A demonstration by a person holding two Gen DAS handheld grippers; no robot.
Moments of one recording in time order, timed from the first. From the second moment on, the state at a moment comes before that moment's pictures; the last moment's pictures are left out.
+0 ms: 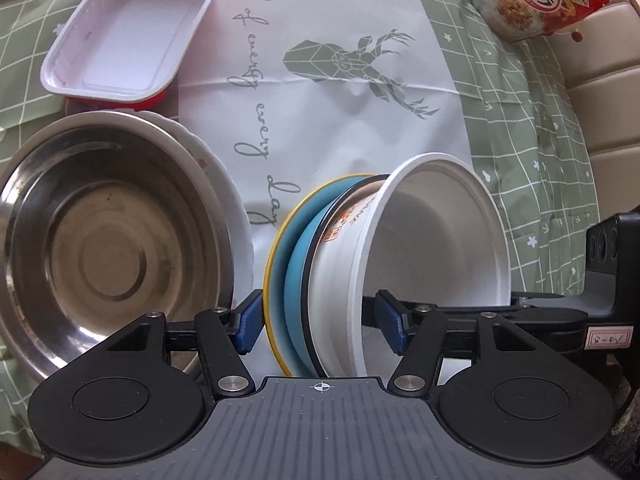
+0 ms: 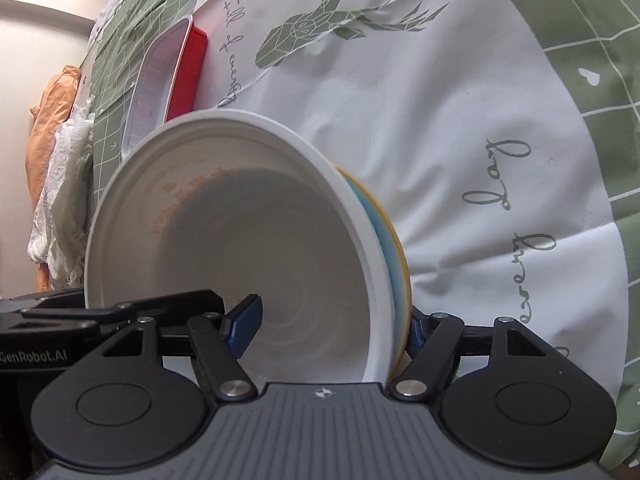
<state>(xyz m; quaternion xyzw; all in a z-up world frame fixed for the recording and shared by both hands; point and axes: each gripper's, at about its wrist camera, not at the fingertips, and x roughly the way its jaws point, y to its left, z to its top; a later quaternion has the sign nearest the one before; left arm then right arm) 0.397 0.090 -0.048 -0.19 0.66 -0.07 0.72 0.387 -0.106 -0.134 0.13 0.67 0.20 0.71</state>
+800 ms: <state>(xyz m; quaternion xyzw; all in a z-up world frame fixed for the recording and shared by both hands) 0.398 0.095 -0.055 -0.20 0.67 -0.05 0.72 0.392 -0.095 -0.139 0.13 0.68 0.21 0.69</state>
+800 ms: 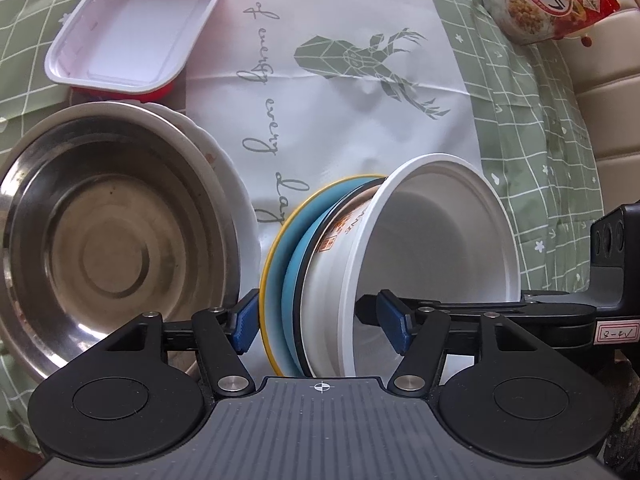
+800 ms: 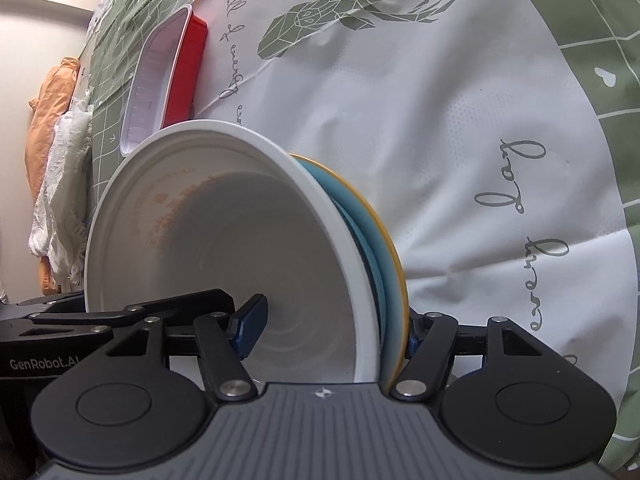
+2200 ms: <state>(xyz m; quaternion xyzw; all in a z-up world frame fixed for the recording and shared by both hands) 0.358 0.189 0.036 -0.26 0.55 -0.02 0.79 0.387 0.016 -0.033 0.03 0.62 0.27 0.73</state>
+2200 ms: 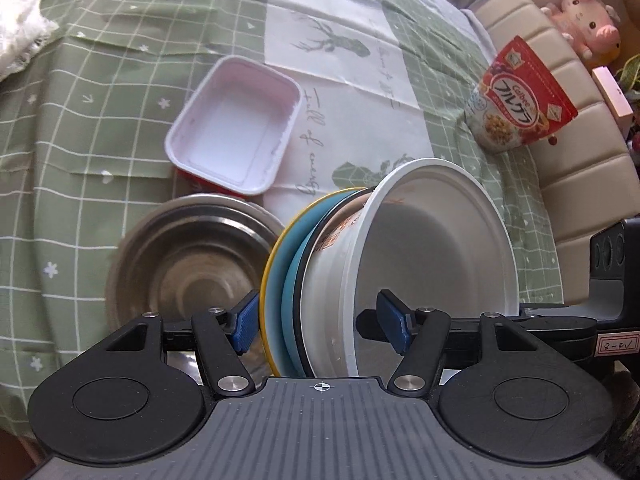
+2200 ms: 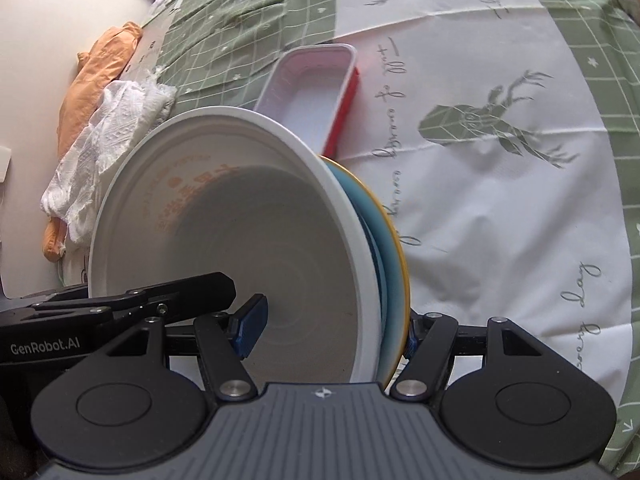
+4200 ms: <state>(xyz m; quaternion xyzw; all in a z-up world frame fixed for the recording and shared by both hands) 0.354 0.275 -0.033 -0.30 0.62 0.02 0.72 0.419 0.092 -0.113 0.01 0.69 0.25 0.68</state>
